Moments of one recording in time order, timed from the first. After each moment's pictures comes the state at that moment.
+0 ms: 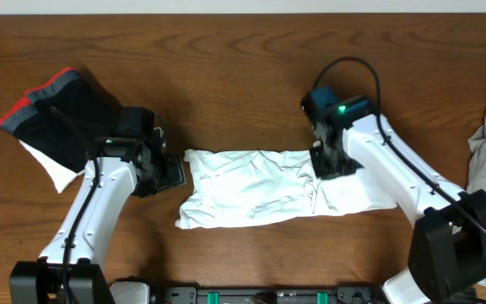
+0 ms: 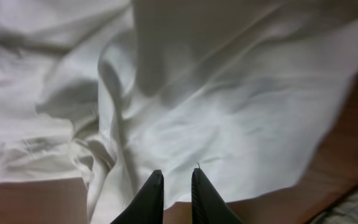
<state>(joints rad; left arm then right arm) -0.06 1.43 0.93 -0.92 0.19 -0.33 0.44 1.73 1.26 -1.20 0.13 0.29</state>
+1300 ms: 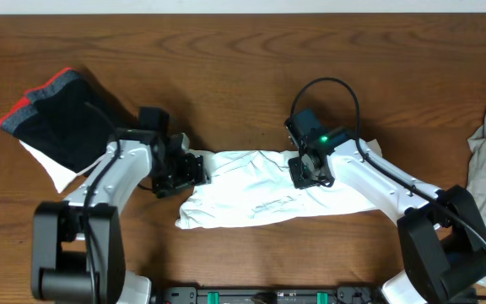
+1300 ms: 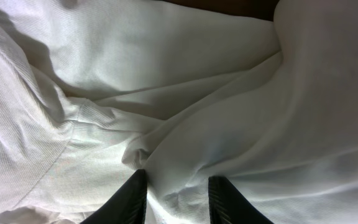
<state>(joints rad) -0.11 1.67 0.92 -0.83 0.42 -0.27 0.53 1.73 1.05 -0.77 0.03 0.30</state>
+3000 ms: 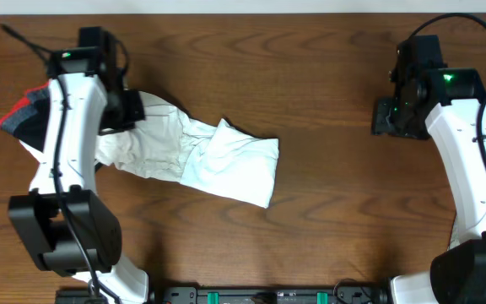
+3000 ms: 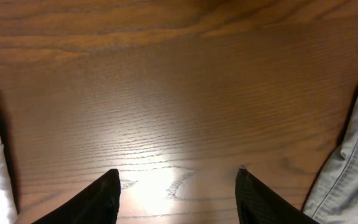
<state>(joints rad) 0.06 1.81 1.65 -1.33 -0.03 -0.20 0.06 1.63 1.51 -1.23 0.10 0.22</state>
